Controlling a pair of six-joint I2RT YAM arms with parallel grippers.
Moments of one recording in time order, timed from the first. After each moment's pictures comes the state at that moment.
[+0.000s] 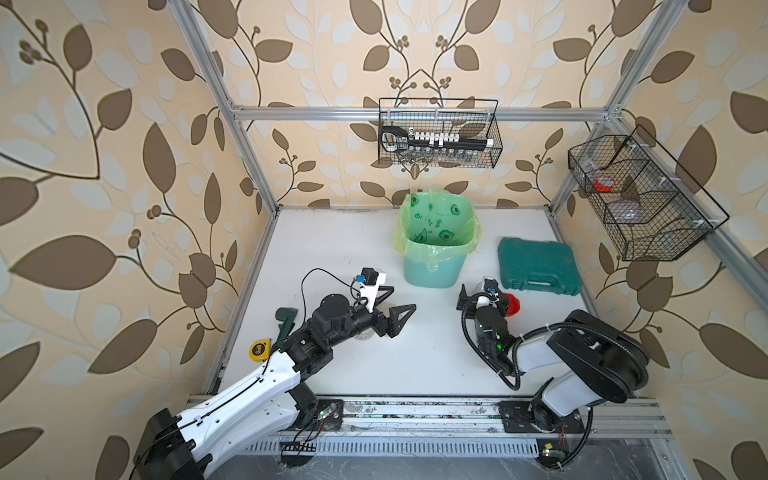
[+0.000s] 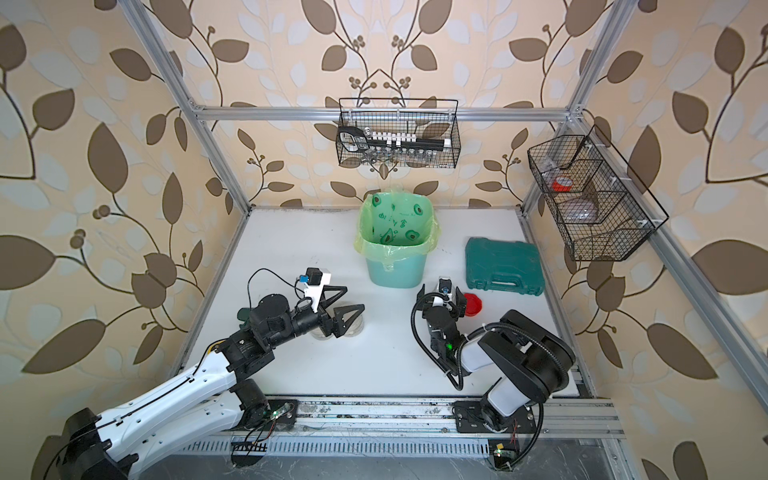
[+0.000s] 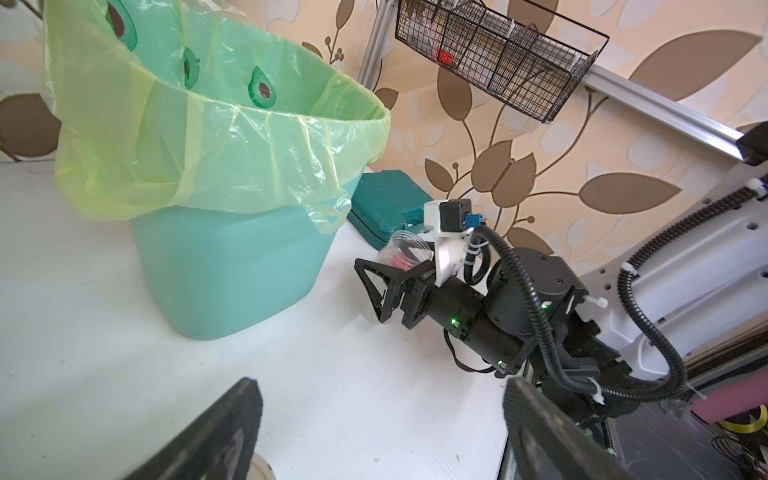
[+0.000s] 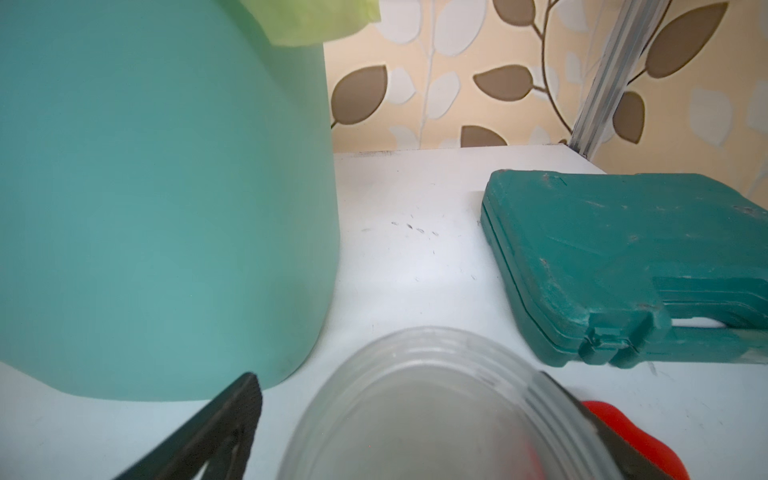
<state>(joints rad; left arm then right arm) -0.71 0.79 0.48 0.16 0.25 -0.37 0.68 1.54 0.23 1.03 0.83 0.25</state>
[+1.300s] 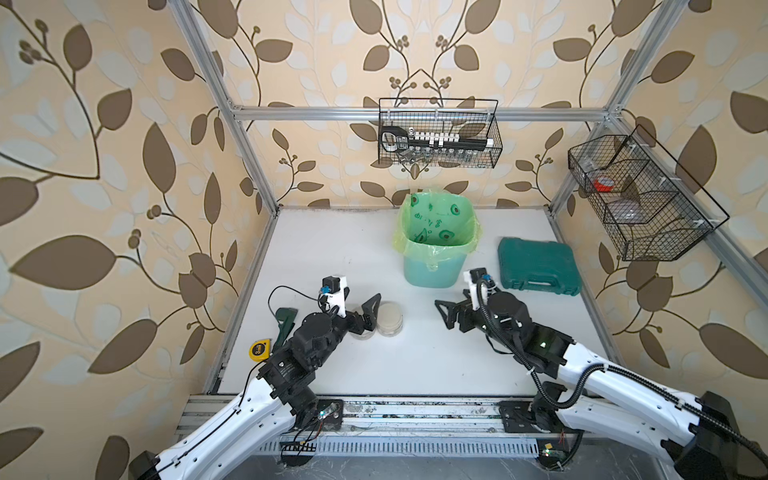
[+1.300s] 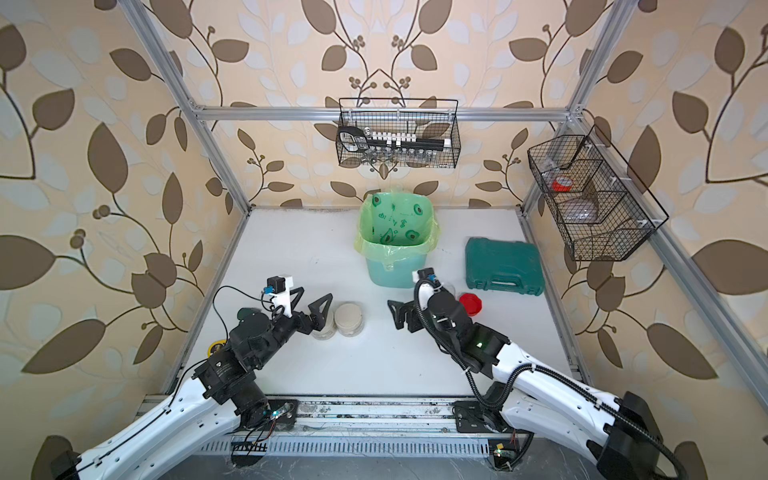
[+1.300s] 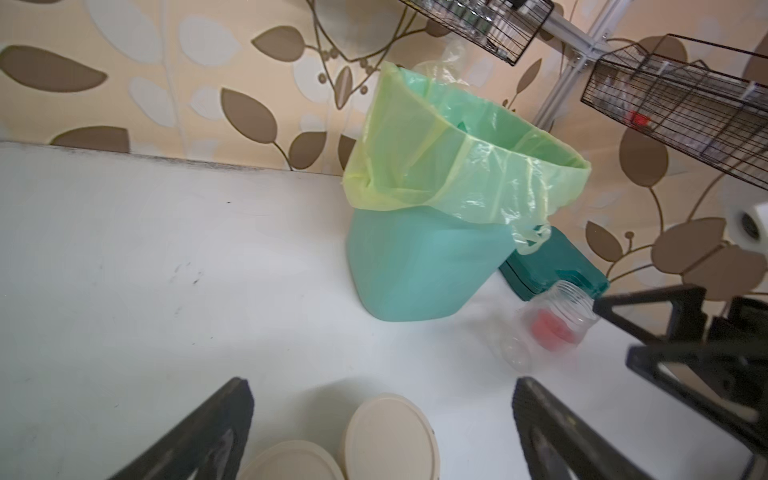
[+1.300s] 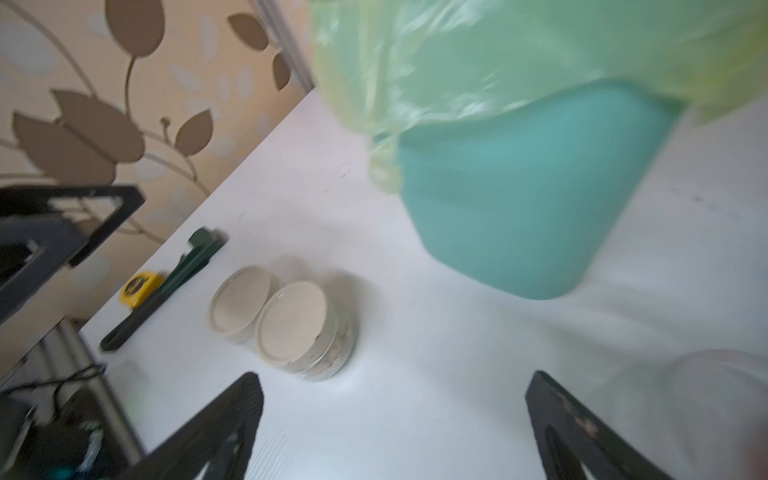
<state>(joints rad) -0.66 0.47 0.36 -0.07 -0.25 -0.41 0.89 0.97 0.61 -0.12 0.18 0.41</state>
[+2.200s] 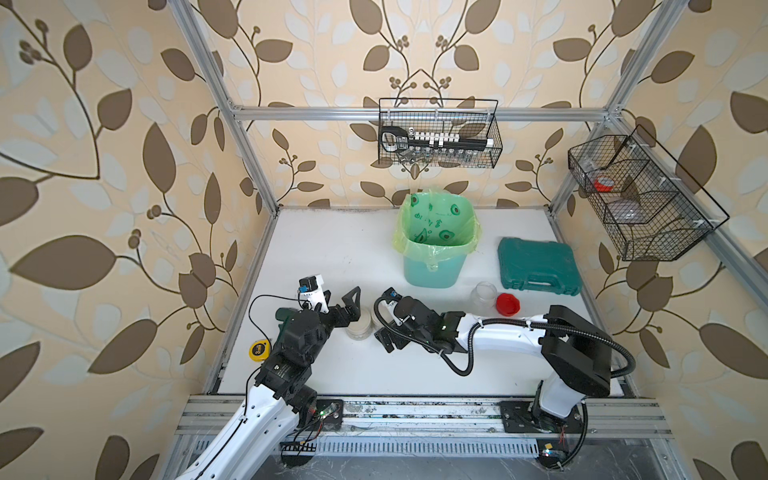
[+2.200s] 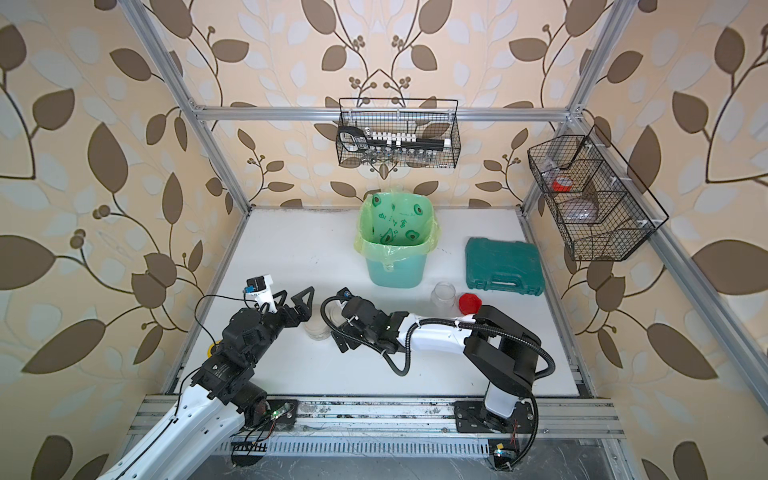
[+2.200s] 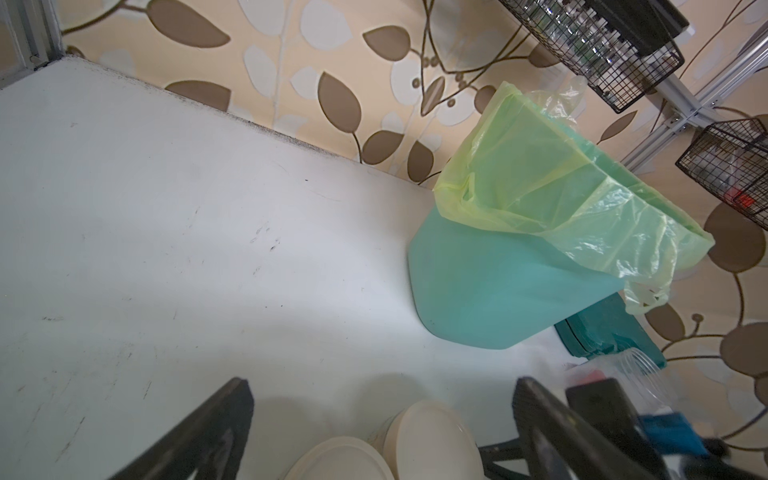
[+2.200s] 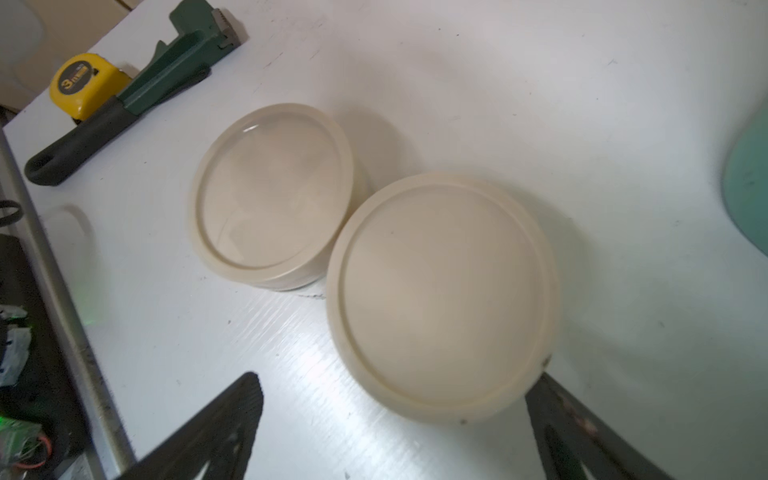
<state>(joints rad) -0.42 0.45 0.31 -0.09 -0.13 -0.53 1.05 1.72 0.97 -0.05 0.13 0.39</state>
